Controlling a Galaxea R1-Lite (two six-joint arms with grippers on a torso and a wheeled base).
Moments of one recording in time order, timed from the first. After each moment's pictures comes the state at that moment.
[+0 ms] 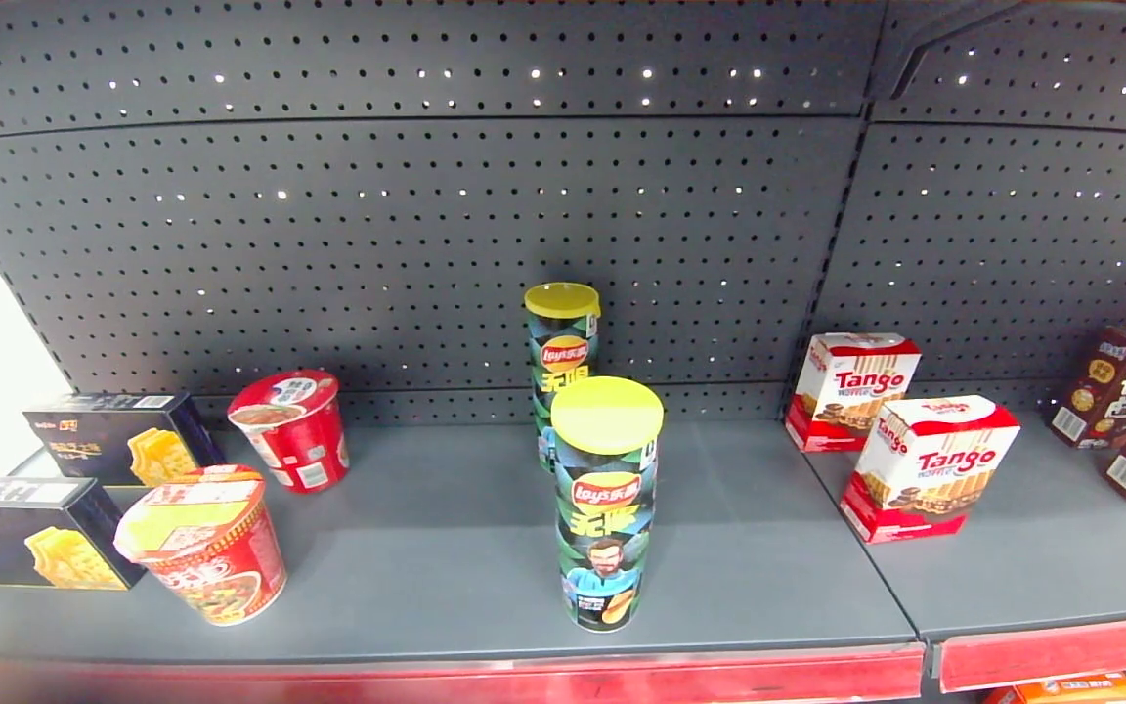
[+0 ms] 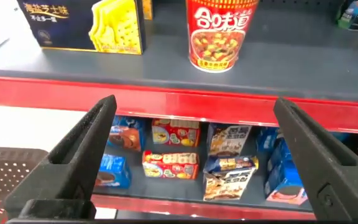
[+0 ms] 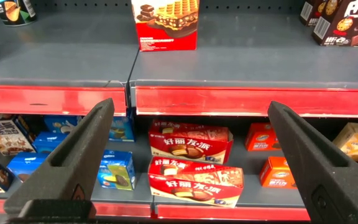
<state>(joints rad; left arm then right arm) -0.06 0.11 -0.02 0.02 0.16 -0.08 0.09 0.02 0.00 0.01 -0.04 0.00</state>
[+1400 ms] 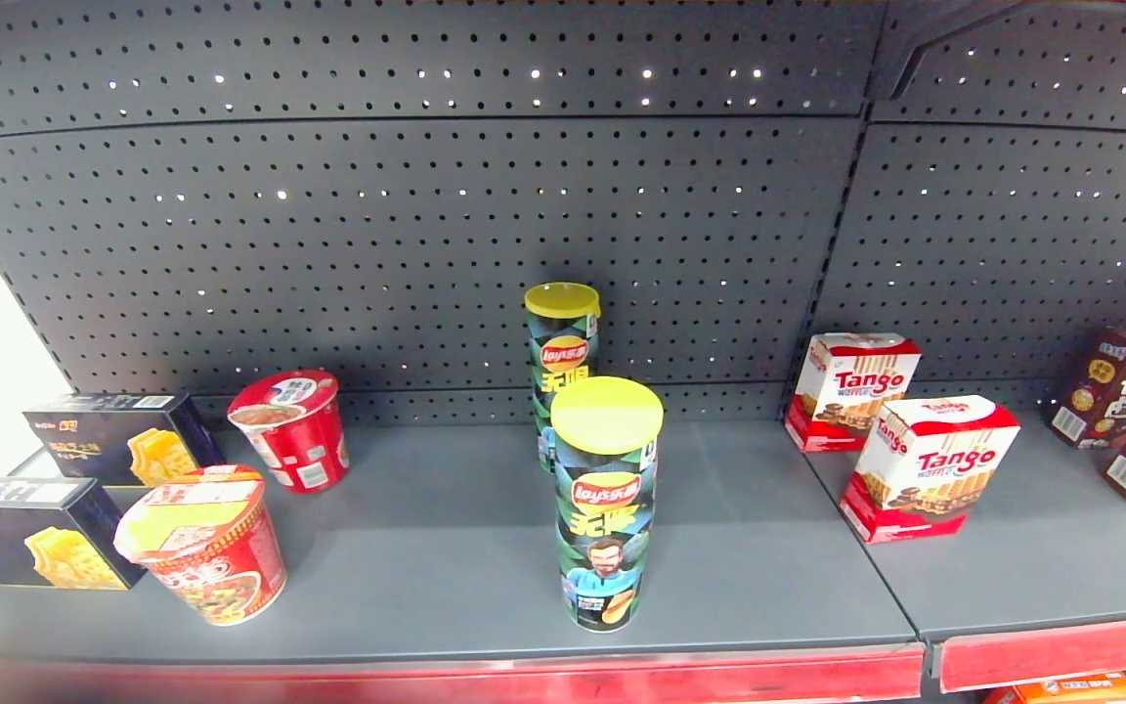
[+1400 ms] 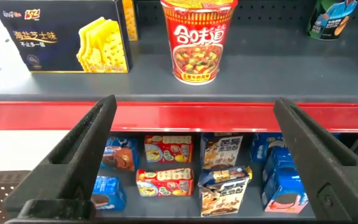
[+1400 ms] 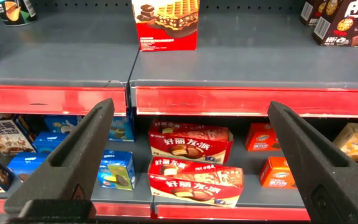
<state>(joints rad) 0.00 0.00 0.00 0.01 0.04 -0.03 0.09 0.02 0.00 0.01 -0.04 -0.01</state>
